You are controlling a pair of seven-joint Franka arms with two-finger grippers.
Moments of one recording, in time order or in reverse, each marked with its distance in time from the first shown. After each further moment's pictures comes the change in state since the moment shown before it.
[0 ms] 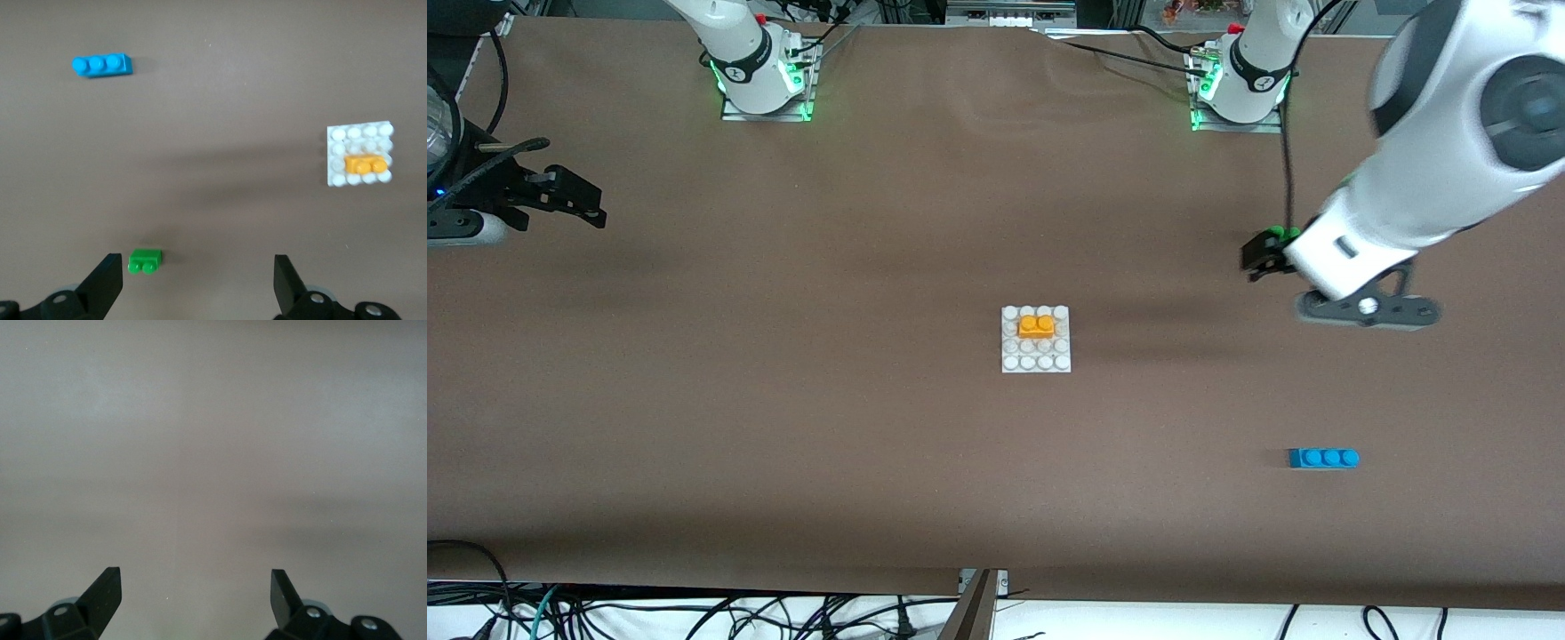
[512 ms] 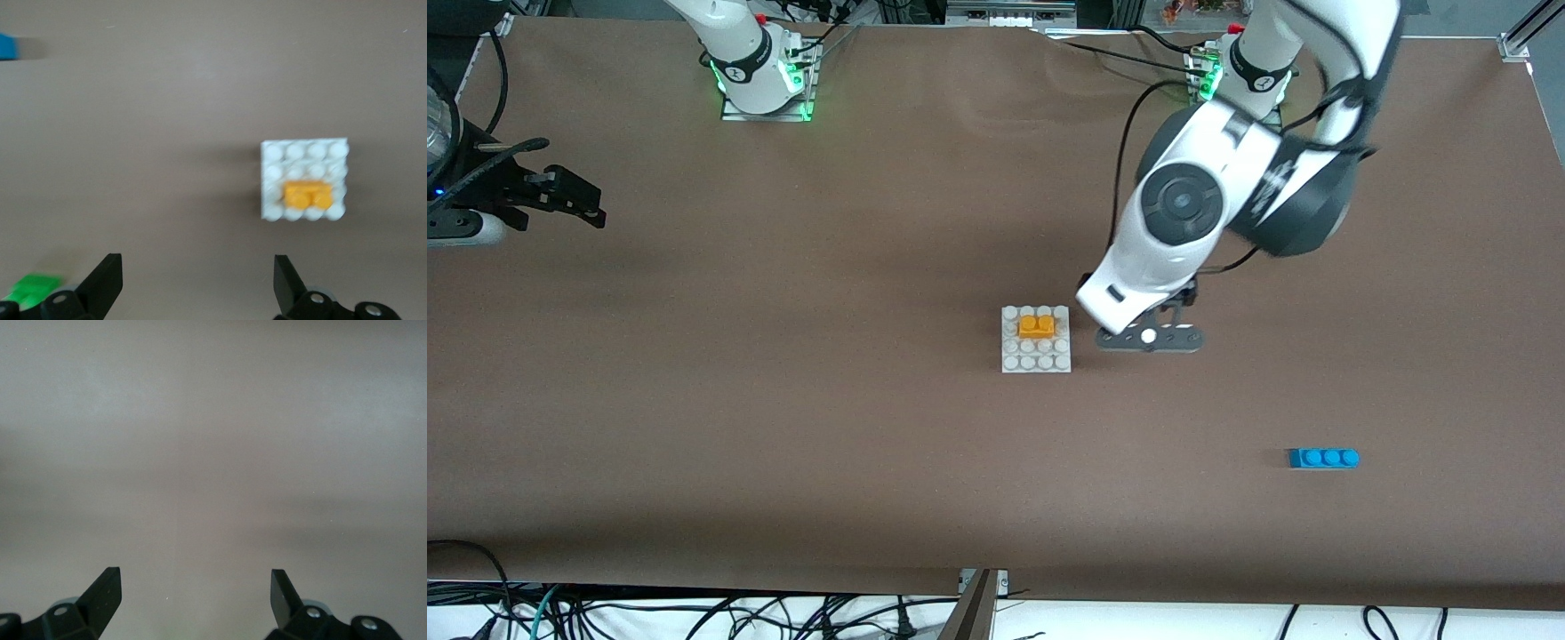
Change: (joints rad) left arm -0.183 0.201 -0.124 0.004 0.109 0.157 -0.363; right arm 0.000 0.000 0.000 0.000 0.000 0.000 0.000
